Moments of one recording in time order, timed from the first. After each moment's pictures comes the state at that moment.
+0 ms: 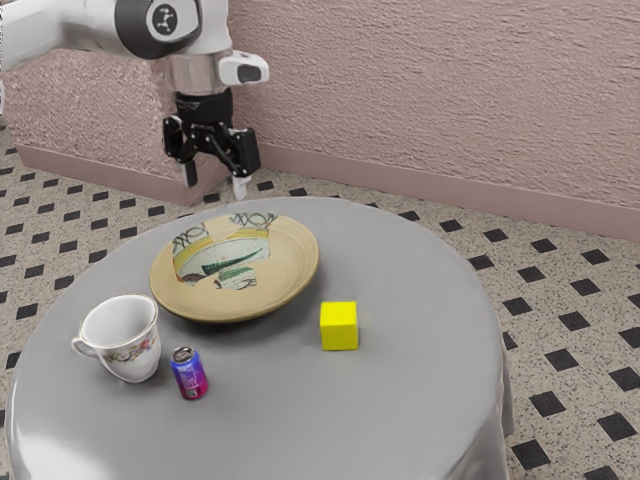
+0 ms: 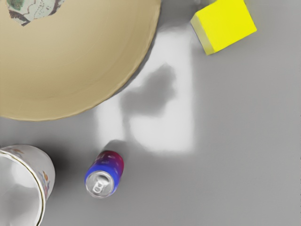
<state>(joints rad) -0.06 0.08 -0.06 -1.50 0.01 1.45 -0.10</state>
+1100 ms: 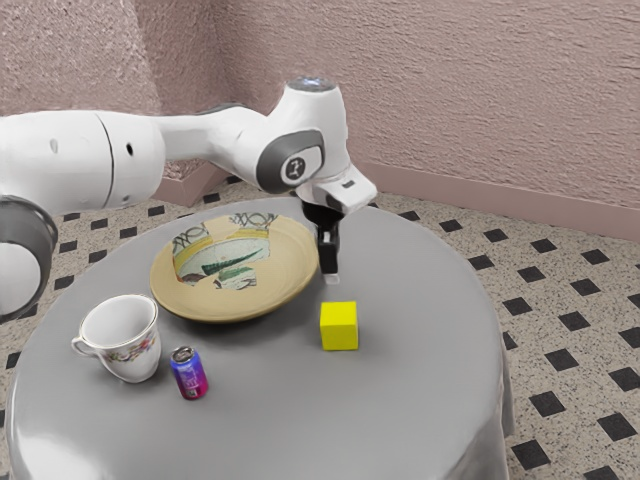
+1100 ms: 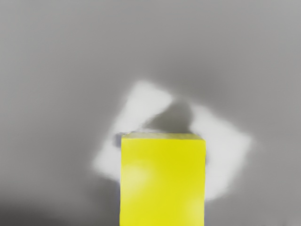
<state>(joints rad) -0.08 0.49 -0.21 -1.49 0.13 1.98 0.77</state>
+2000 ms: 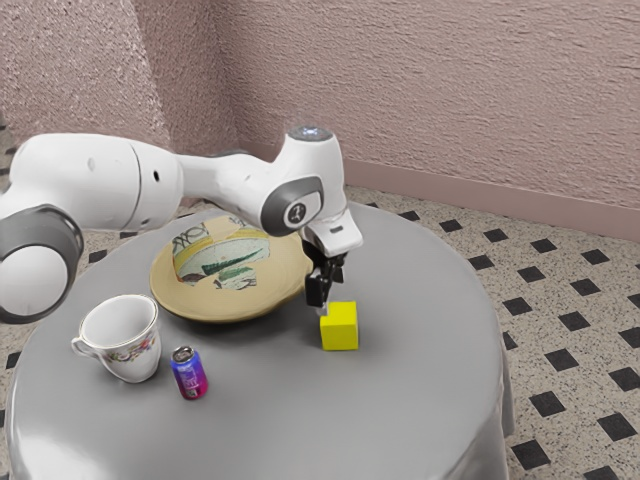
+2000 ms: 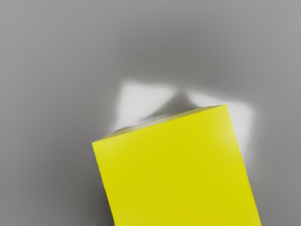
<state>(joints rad) -0.08 0.57 -0.17 -1.56 0.12 2.14 1.10</state>
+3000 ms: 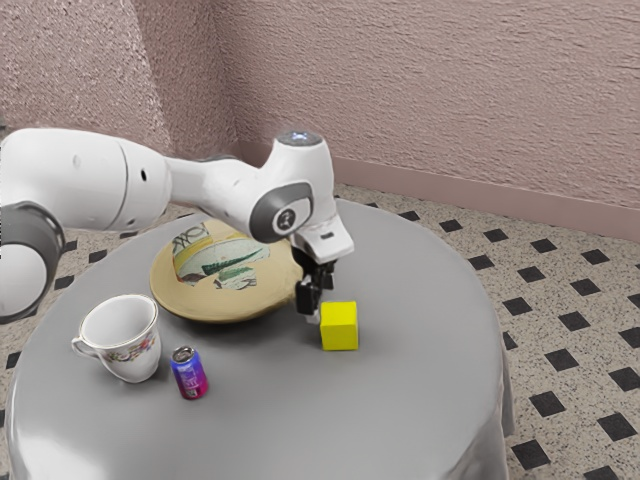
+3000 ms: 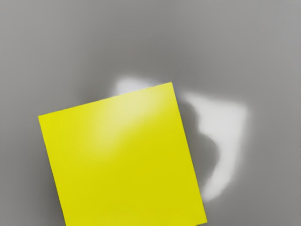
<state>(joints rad) -0.10 0.49 -0.14 -1.68 0.09 2.17 1.09</state>
